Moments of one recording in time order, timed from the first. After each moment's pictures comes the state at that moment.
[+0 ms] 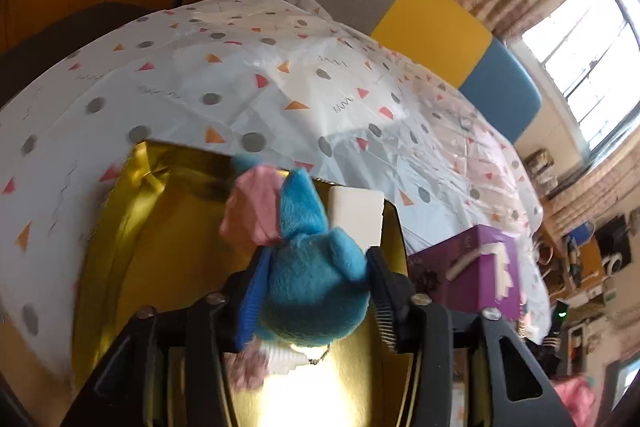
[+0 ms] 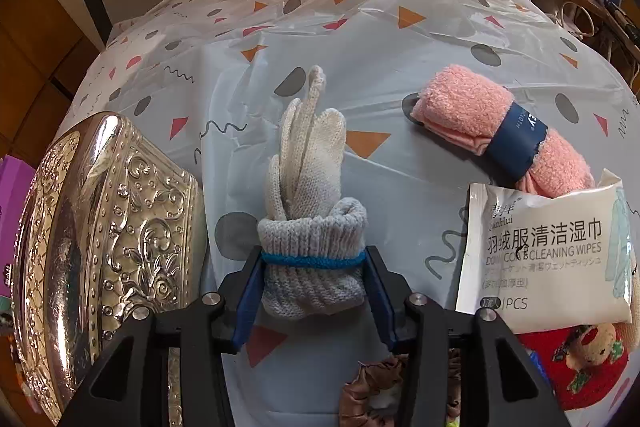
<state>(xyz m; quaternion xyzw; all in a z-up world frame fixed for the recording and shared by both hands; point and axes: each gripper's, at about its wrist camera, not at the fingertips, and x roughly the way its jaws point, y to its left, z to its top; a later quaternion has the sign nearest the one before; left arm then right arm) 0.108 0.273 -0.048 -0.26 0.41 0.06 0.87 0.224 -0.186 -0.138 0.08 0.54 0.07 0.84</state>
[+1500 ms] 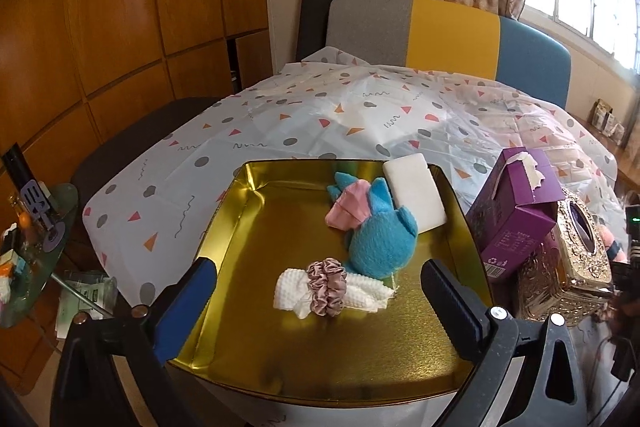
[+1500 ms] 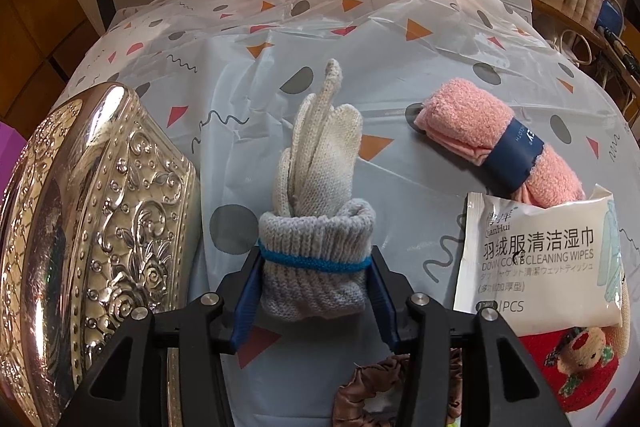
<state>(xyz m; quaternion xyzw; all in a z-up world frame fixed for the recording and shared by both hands) -0.012 0.196 -0.030 -0.07 0.34 0.22 0.91 0.218 -0.174 -0.140 0.03 0.52 0.06 0.85</state>
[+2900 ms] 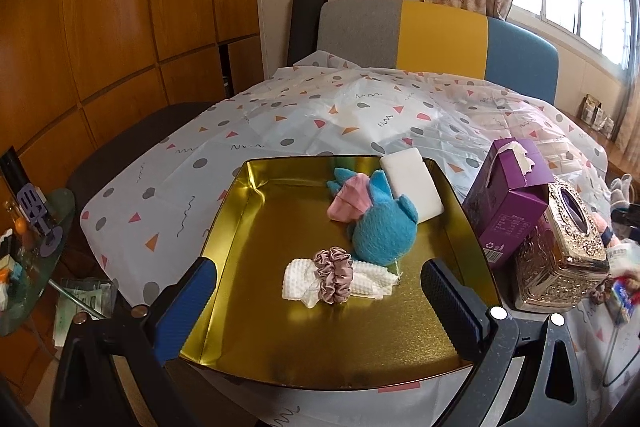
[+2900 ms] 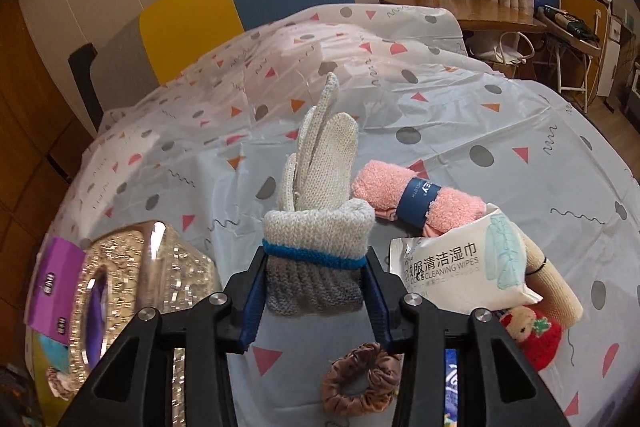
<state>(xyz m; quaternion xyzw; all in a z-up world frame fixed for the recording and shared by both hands) -0.032 0.200 -0.035 -0.07 0.33 0.20 0.92 0.180 -0.217 -0.059 0.14 0.41 0.00 0.90</state>
